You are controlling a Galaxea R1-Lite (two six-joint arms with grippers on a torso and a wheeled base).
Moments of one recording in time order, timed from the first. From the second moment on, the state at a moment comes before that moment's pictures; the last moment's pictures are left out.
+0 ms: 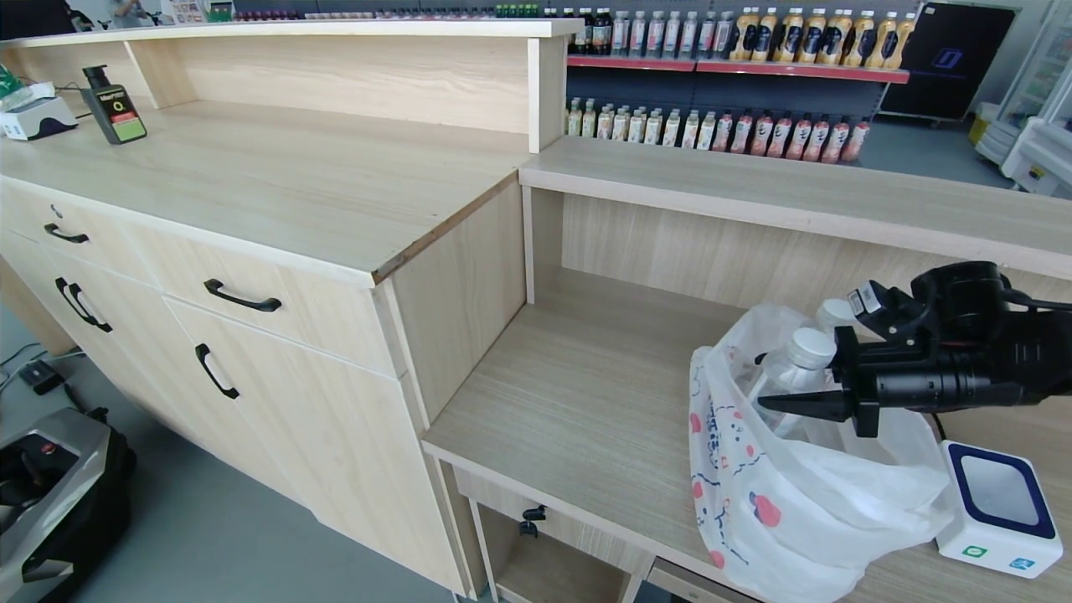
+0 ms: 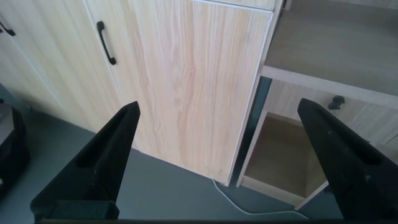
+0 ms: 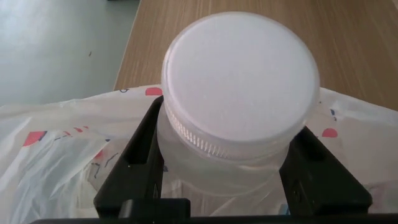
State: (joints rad) left arm -0.01 0.00 0.00 0.00 -0.04 0.00; right arm -0.08 1.87 -1.02 -0.05 1.11 -0.98
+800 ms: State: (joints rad) left arm -0.01 0.00 0.00 0.00 -0.04 0.00; right arm -0.07 1.77 -0.82 -0.05 1.10 -1.12
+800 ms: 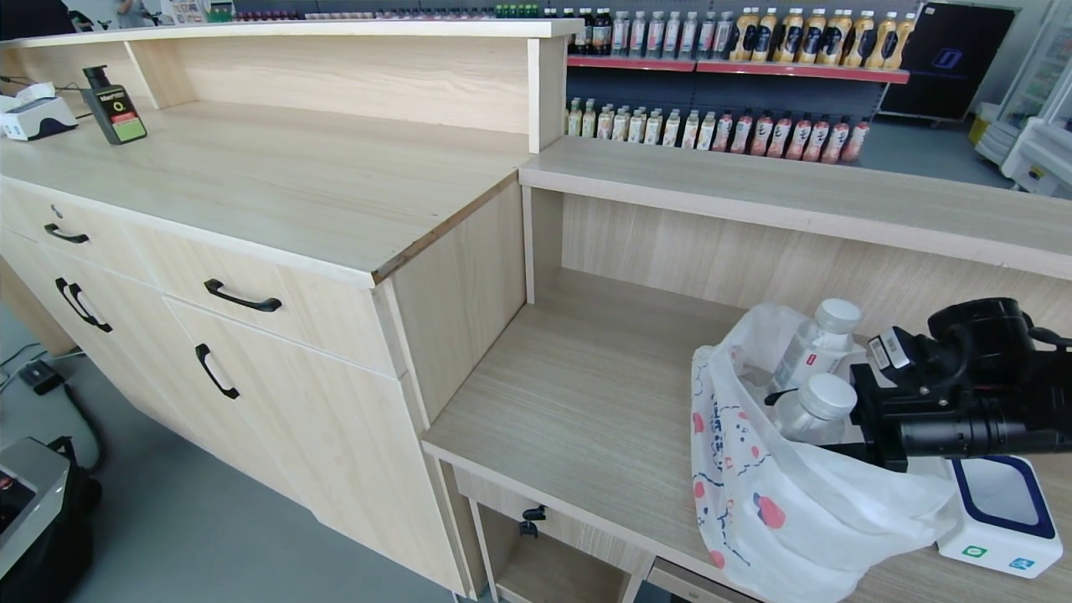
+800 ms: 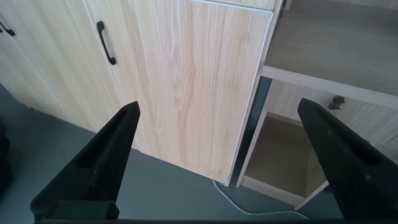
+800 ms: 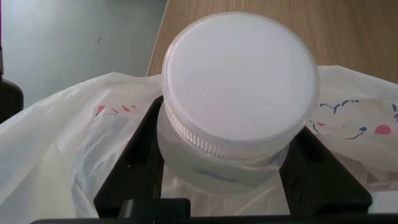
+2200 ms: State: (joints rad) left arm -0.01 0.00 0.00 0.00 -0.04 0.00; right arm -0.07 1.60 -0.87 -0.13 1.09 -0.77
